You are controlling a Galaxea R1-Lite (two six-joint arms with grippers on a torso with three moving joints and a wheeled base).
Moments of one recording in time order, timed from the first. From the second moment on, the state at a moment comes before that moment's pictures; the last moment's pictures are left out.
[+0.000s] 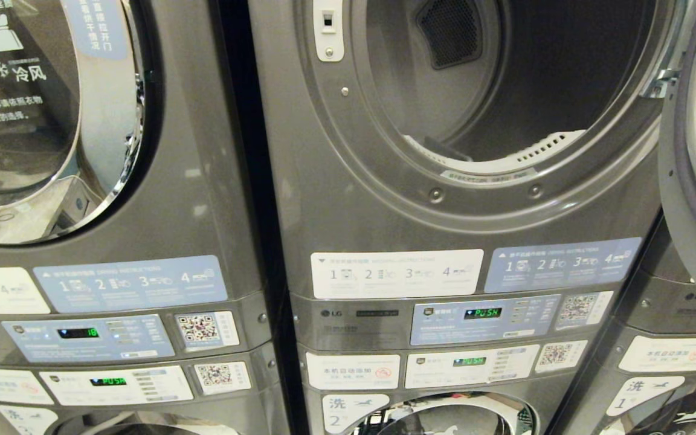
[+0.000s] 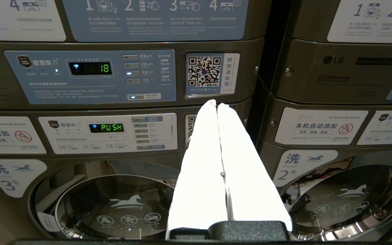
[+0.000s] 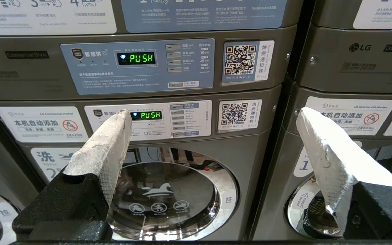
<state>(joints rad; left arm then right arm) 0.00 0.00 0.00 0.00 0.00 -0.01 0.00 0.01 0.00 0.00 0.00 0.01</state>
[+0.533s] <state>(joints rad) 0.00 0.00 0.00 0.00 0.00 -0.01 0.00 0.00 0.00 0.00 -0.01 0.01</state>
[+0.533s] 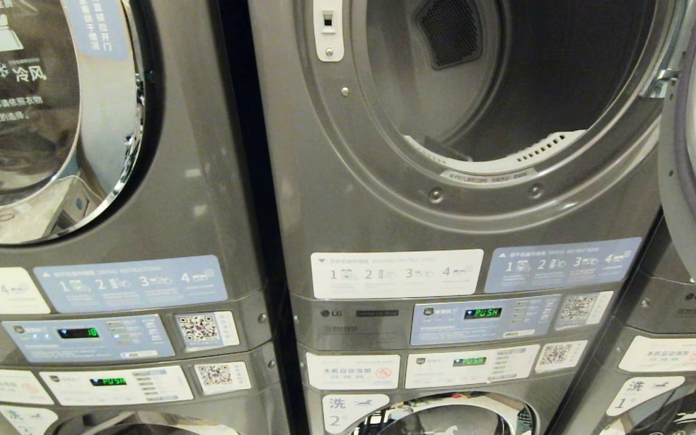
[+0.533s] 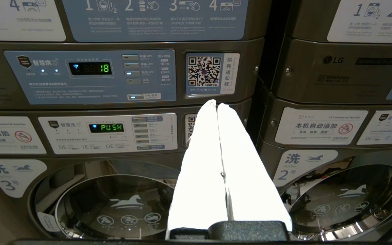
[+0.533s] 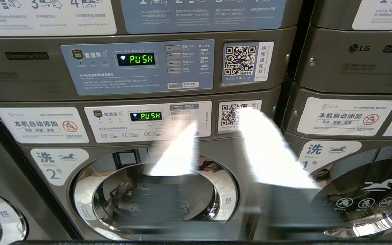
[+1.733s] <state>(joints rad) 0.00 0.00 0.00 0.00 0.00 -0.01 0.00 0.00 0.00 0.00 -0.01 0.02</state>
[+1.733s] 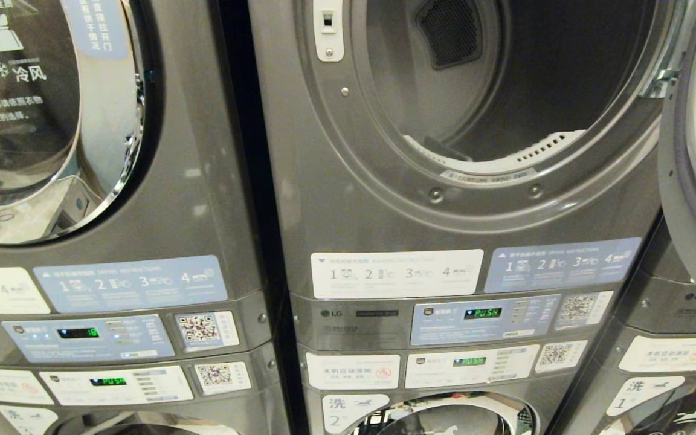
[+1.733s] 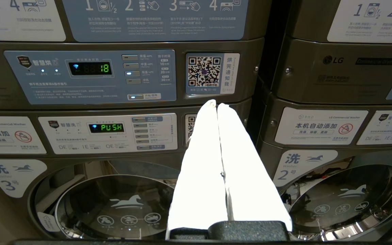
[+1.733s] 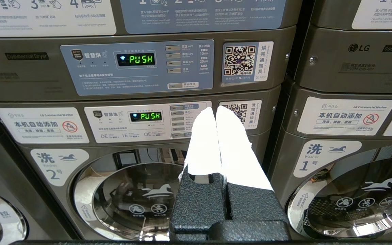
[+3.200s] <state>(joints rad) 0.00 0.00 0.00 0.00 0.00 0.00 0.00 0.00 0.00 0.00 0.00 0.02</state>
